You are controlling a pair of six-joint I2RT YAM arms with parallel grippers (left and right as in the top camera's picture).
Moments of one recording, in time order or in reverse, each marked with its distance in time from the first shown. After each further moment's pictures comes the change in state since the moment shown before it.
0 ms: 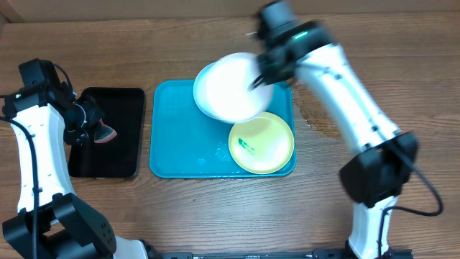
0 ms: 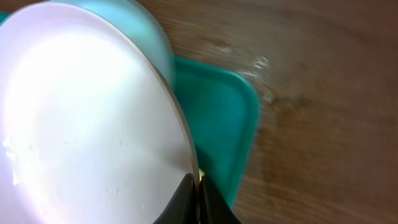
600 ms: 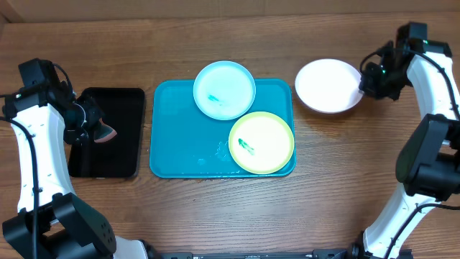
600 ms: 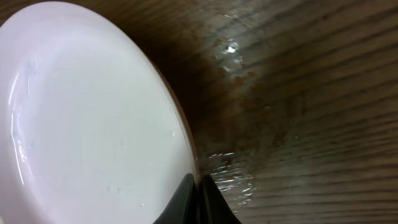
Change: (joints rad) left arm 0.000 0.000 0.000 0.006 0.000 0.000; right arm -0.571 0.003 -0.389 0.236 -0.180 0.014
